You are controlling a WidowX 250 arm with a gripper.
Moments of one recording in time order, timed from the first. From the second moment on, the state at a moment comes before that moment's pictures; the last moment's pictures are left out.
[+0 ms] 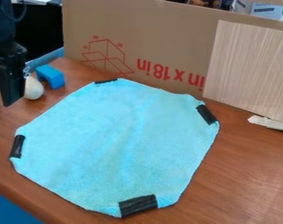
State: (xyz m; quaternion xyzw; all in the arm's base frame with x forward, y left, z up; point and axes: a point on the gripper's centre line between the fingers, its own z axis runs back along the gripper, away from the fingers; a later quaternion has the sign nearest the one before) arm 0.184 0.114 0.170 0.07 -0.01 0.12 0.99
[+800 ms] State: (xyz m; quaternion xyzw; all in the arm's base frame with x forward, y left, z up) arm 0.328 0.199 0.140 -0.07 -0.03 0.37 0.92
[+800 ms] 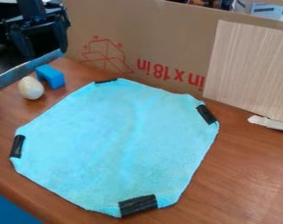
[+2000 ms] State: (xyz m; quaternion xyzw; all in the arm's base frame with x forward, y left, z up) arm 0.397 0.290 0.093 0.00 -0.20 0.55 0.81
